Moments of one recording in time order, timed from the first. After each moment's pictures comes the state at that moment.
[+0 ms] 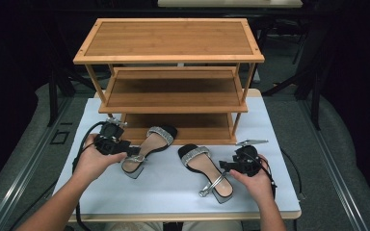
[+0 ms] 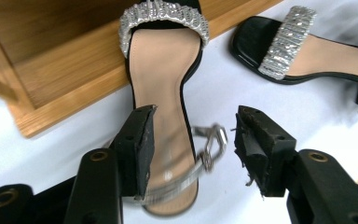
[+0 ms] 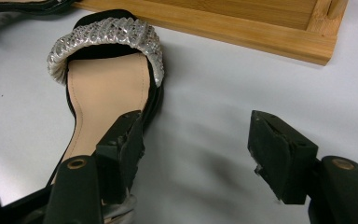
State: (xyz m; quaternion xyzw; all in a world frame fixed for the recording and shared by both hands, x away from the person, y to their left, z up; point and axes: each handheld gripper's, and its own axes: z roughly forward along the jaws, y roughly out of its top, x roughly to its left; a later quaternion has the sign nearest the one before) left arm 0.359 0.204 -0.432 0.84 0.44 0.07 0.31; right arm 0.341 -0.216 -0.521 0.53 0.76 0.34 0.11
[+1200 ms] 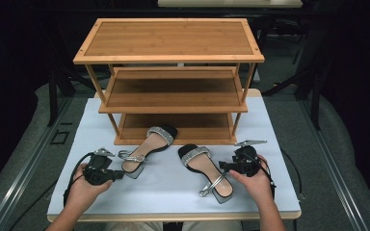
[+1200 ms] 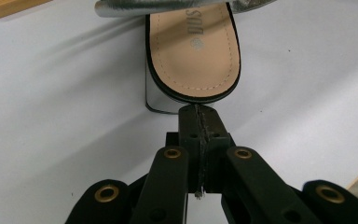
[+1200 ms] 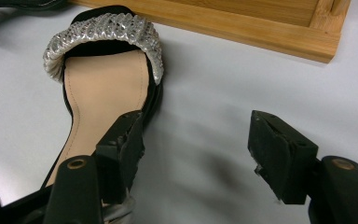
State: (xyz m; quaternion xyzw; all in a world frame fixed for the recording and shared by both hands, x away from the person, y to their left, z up) left arm 0.319 0.238 -0.508 0.83 0.47 0.06 0.29; right arm 0.341 -0.215 -0.523 0.53 0.77 0.34 0.11
